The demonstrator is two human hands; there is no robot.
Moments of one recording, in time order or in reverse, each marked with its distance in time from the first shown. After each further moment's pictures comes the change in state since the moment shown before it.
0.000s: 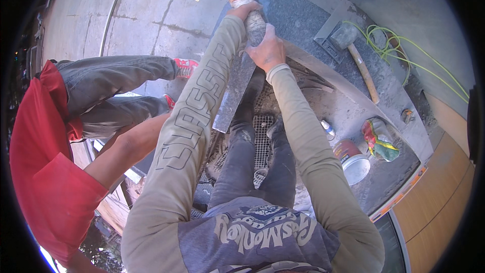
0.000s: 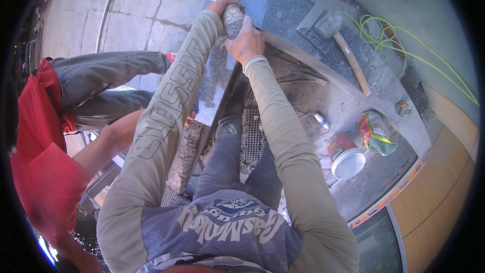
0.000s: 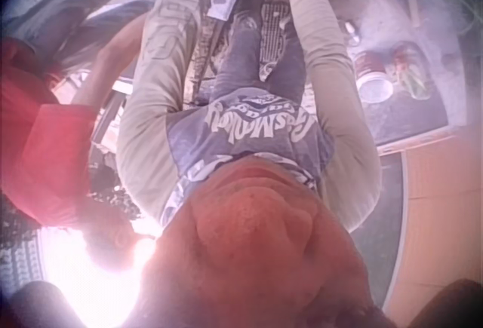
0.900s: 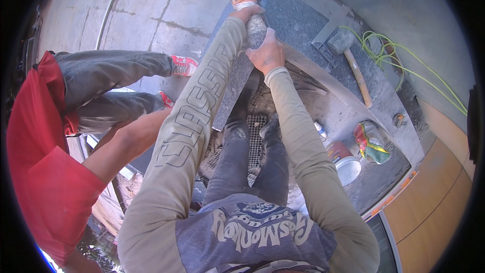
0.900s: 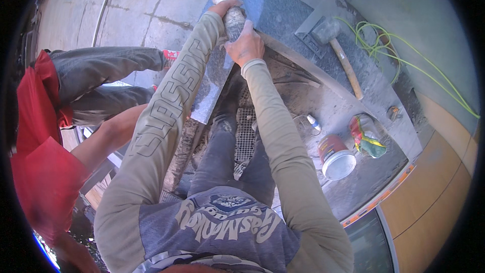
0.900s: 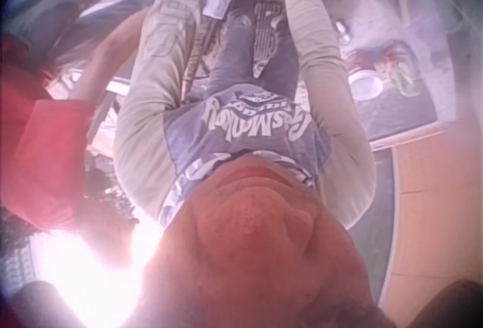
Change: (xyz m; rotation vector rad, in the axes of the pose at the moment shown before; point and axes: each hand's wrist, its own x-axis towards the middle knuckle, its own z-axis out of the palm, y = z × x) left_hand -0.016 0.007 0.007 -0.080 -0.001 -0.083; right_hand -0.007 -0.016 -0.012 -0.070 -0.067 0.096
